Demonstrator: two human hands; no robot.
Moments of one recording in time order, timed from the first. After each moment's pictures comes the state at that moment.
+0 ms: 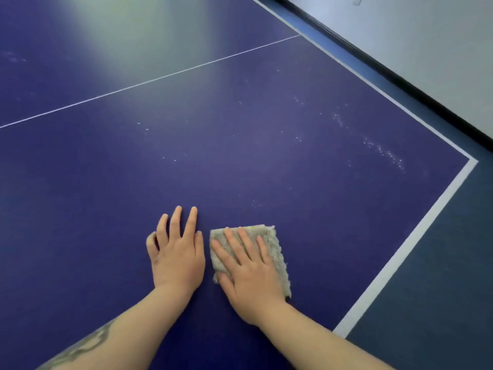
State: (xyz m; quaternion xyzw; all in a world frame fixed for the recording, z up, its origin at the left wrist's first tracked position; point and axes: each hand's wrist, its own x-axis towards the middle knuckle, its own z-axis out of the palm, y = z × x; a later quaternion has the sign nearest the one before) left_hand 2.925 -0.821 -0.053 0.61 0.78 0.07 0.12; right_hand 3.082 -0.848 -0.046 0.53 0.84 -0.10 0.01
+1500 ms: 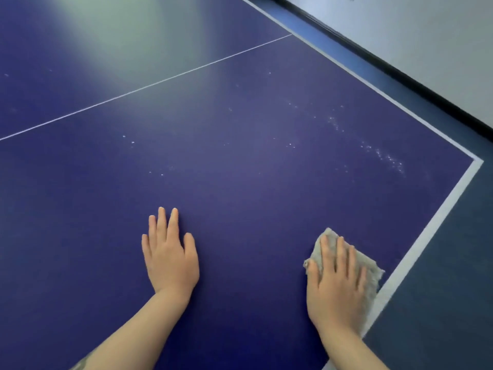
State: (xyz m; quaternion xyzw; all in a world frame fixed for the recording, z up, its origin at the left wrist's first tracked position) left_hand 2.942 -0.787 -0.046 0.54 0.80 0.22 0.16; right_hand 3.204 -0.850 -0.047 0.81 0.58 -0.04 -0.01
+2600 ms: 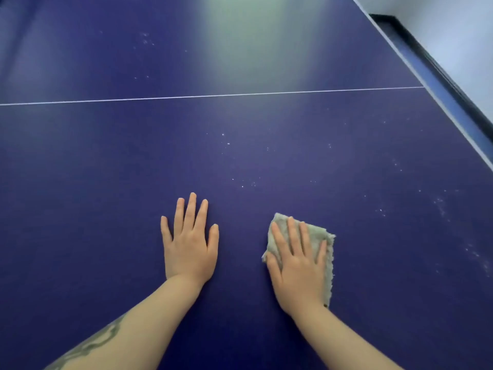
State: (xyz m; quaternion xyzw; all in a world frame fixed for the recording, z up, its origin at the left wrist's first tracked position) left_hand 2.870 -0.766 -0.051 0.46 0.87 0.13 0.11; right_hand 3.074 -0.714 -0.051 0.53 0.84 -0.05 0.01
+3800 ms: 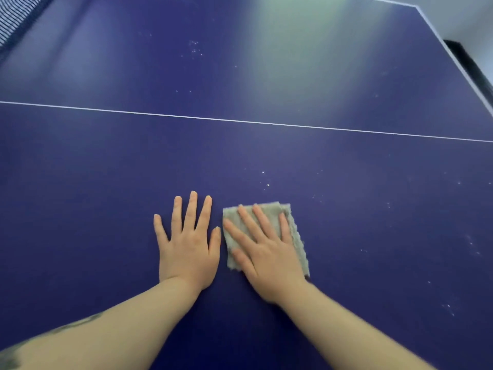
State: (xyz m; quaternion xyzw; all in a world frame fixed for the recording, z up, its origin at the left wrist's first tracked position) left_hand 2.786 -0.701 -0.056 0.41 0.90 0.06 0.09; right_hand 2.925 -0.602 -0.046 0.25 0.96 -0.09 0.04
